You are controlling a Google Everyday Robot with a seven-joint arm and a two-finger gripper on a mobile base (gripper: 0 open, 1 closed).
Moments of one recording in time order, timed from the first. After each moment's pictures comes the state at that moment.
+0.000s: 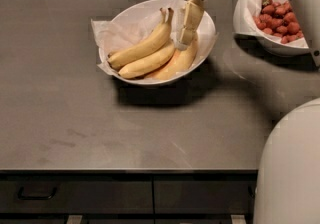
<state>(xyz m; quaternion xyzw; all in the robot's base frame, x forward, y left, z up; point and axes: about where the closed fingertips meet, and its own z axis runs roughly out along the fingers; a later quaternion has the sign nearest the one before) 0.619 -0.024 0.983 -0.78 0.55 0.13 0.27</state>
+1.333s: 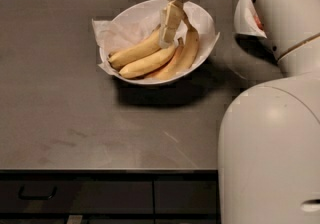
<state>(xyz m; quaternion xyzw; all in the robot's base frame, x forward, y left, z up) 0.652 0.016 0.968 -0.79 0.52 0.15 0.29</state>
